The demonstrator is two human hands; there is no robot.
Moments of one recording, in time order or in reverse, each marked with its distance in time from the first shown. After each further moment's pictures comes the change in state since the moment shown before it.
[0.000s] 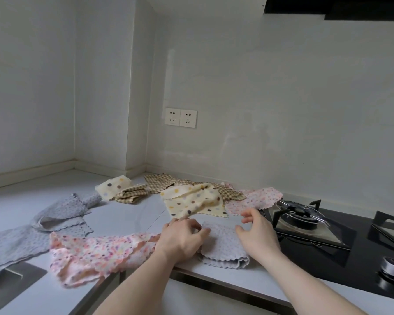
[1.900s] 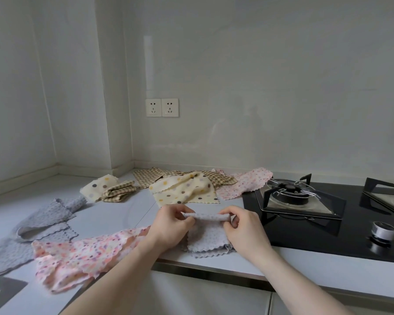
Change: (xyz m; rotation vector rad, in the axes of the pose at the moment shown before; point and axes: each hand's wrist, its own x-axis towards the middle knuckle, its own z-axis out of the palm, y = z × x) left_hand -0.005 0.009 -0.007 -0.463 0.031 0.071; right_hand -0.019 0.024 0.017 0.193 0.010 -0.216
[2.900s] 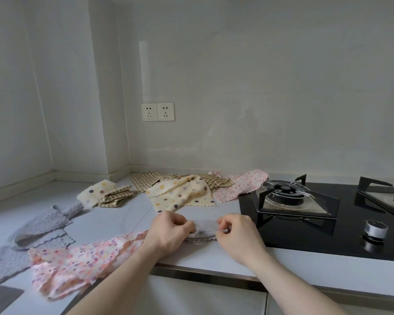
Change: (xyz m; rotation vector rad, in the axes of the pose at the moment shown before) left_hand 0.002 0.001 0.006 0.188 -0.002 -0.029; right_hand -0.002 0.003 0.003 -0.102 -0.054 0.057
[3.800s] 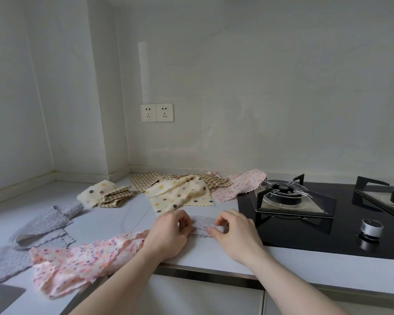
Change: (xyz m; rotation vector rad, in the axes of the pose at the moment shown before) left_hand 0.002 -0.008 0.007 0.284 0.090 0.260; right_hand 0.003 0.002 0.000 -0.157 0.034 -0.100
